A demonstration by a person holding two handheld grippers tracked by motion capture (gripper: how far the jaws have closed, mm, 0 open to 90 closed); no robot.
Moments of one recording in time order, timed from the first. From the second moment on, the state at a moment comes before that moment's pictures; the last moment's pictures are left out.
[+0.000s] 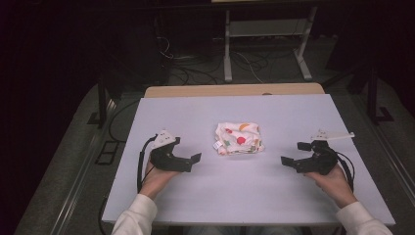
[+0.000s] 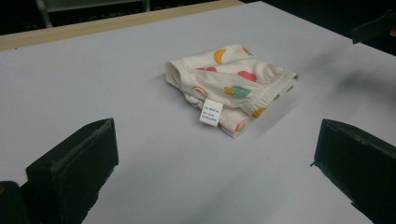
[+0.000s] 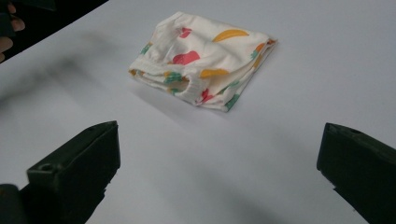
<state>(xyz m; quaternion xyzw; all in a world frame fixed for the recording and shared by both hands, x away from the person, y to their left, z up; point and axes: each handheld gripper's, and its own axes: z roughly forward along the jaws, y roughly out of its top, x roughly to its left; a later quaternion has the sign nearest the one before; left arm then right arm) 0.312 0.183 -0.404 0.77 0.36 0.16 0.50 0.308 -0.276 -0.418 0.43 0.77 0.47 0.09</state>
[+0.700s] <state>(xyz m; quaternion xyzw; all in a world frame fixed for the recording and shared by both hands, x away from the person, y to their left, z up) 0.273 0.184 -0.419 0.77 0.34 0.17 0.50 0.266 -0.275 -0.433 0.41 0.77 0.48 0.09</state>
